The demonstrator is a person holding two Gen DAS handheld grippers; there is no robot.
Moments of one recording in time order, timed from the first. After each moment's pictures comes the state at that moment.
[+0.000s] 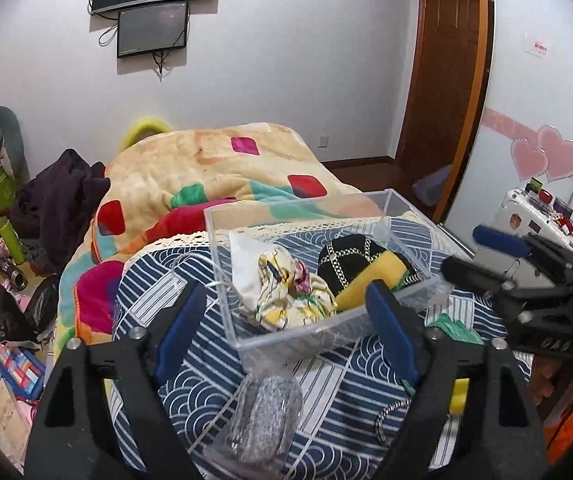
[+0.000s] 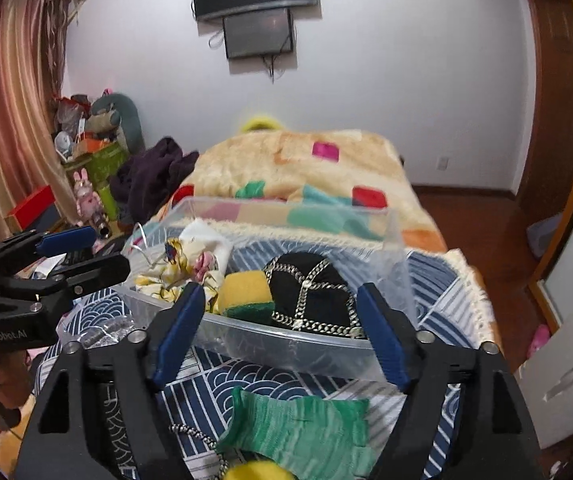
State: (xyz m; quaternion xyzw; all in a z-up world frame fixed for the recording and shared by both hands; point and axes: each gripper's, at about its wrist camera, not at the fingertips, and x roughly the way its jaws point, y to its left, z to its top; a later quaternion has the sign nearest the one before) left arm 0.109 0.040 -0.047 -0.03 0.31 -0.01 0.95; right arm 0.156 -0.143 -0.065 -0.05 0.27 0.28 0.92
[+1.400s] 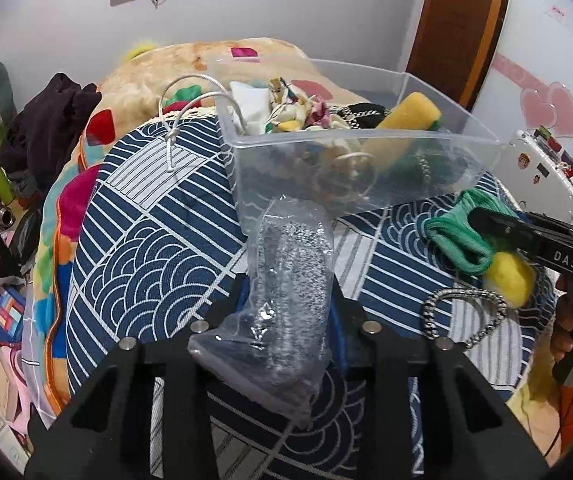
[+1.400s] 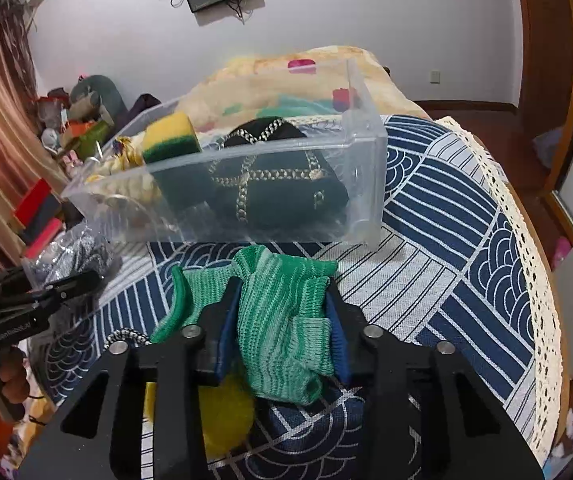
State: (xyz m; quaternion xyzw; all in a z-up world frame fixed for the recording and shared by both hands) left arm 0.094 0.044 -0.135 -0.05 0.42 -0.02 0.90; right arm 0.164 -0.186 -0.147 0.01 0.40 0.27 0.88
